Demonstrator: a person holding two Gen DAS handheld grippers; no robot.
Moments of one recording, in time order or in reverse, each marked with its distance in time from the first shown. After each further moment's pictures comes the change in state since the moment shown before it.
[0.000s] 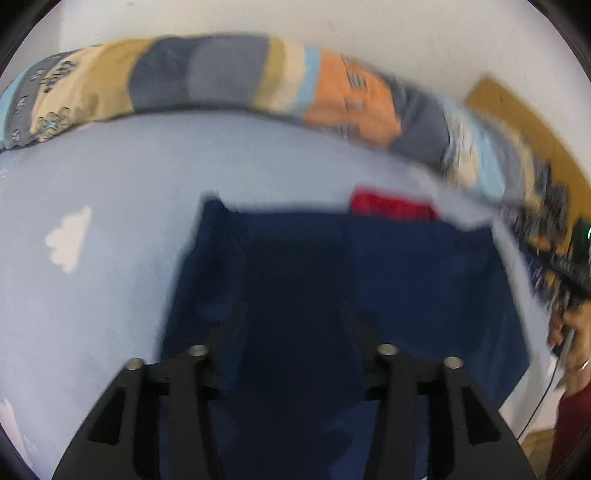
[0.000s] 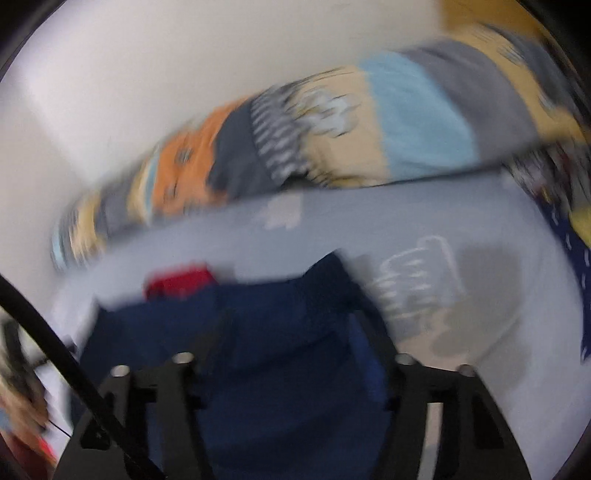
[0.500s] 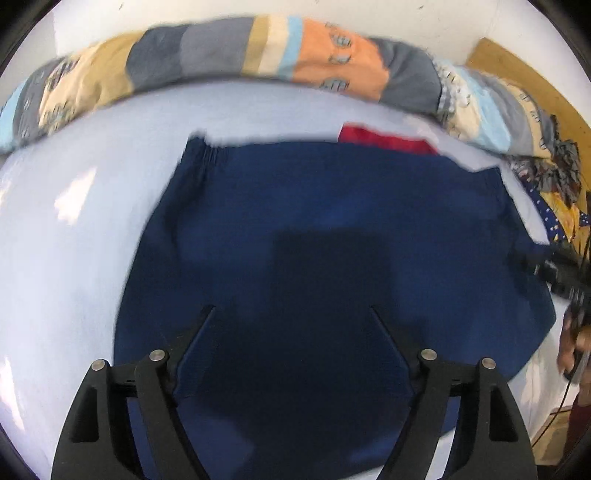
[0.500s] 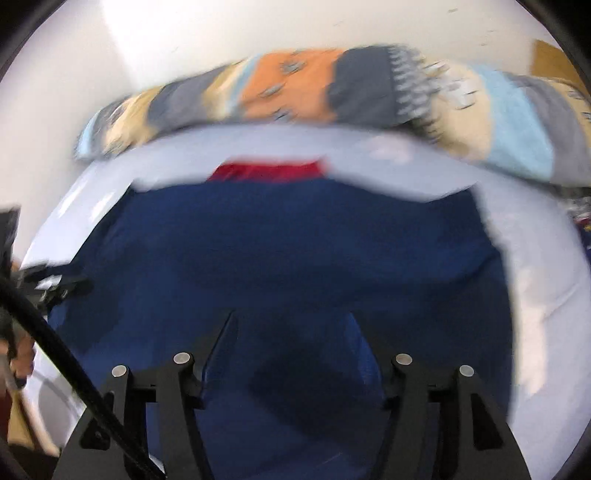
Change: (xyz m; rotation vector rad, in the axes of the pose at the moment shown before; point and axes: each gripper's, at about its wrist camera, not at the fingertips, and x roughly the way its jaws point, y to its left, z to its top) left arm -0.008 -0.025 -0.068 0.028 0.068 0.066; right arm 0.015 0.106 -0.098 -0.251 0.147 0.028
